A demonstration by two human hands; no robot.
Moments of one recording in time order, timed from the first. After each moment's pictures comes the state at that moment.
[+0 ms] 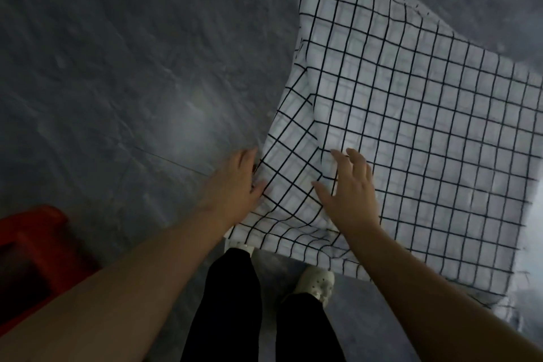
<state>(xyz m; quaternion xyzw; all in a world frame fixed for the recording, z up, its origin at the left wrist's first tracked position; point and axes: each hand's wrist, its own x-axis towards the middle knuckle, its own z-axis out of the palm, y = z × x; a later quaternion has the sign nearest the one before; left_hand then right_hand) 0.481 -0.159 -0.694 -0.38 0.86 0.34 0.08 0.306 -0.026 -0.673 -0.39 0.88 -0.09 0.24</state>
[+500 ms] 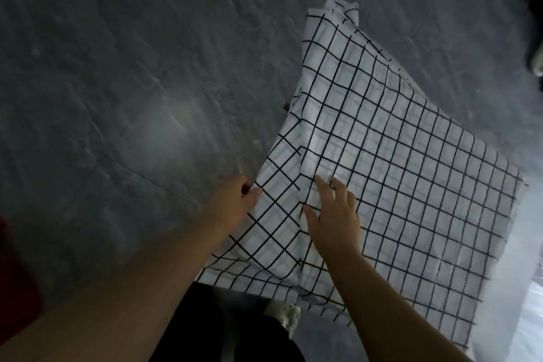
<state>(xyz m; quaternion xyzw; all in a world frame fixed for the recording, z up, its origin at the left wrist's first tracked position) 0.426 -0.192 -0.720 -0.53 0.66 0.53 0.03 0.267 -0.079 -0.684 -0.40 0.88 0.03 0.24</state>
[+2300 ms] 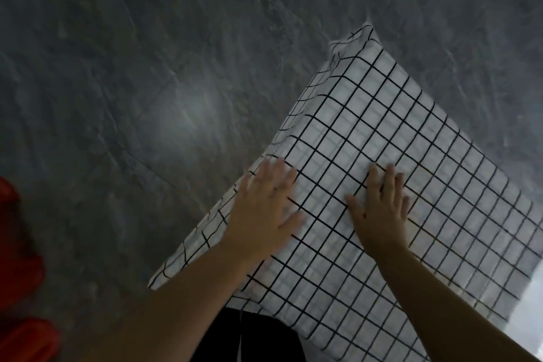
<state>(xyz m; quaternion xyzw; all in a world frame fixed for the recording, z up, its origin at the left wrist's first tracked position) 0.359 -0.179 -0.696 -0.42 0.84 0.34 -0.04 0.143 -0.098 -0.703 -0.46 0.85 0.06 0.24</state>
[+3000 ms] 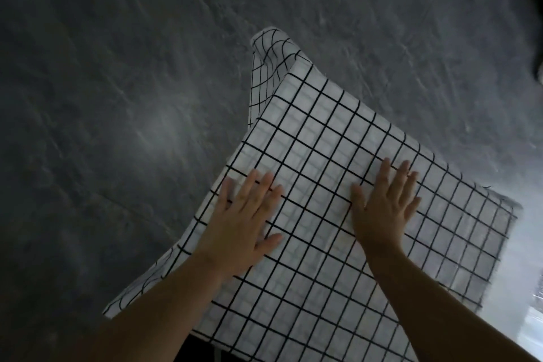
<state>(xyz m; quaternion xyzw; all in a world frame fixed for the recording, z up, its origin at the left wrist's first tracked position) 0.309 -0.184 -0.730 -0.28 0.94 0.19 0.06 0.070 -0.093 -0.712 -0.34 0.92 0.03 0.17</state>
